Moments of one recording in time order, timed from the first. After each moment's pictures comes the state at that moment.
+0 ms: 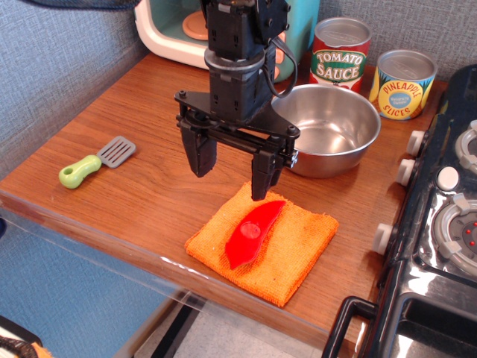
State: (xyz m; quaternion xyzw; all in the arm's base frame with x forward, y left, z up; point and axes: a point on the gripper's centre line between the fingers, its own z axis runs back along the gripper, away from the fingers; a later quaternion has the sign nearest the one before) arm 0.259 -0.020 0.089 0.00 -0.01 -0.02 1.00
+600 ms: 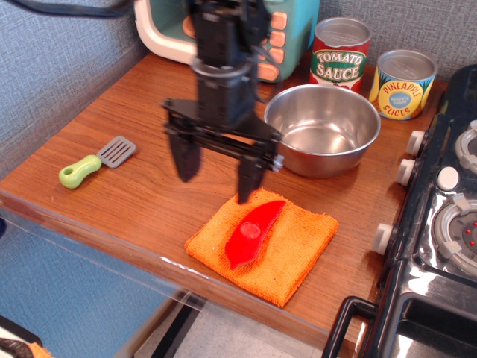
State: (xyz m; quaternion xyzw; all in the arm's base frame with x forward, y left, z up) arm 0.255 -0.001 0.082 0.00 0.01 0.01 1.00
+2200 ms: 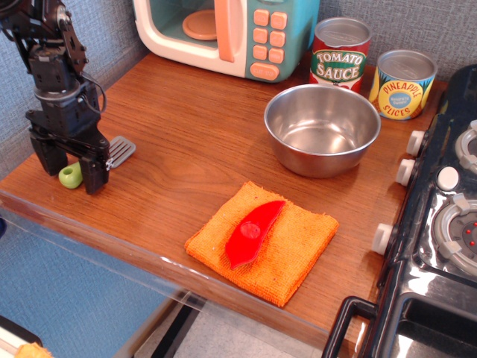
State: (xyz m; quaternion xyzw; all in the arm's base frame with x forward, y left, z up) arm 0.254 0.178 0.009 0.04 0.01 -0.01 1.00
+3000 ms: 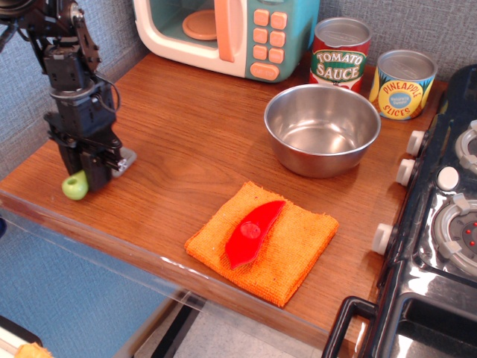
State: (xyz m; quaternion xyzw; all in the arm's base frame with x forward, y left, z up) arm 0.260 0.154 0.015 0.01 0.02 -0.05 1.00
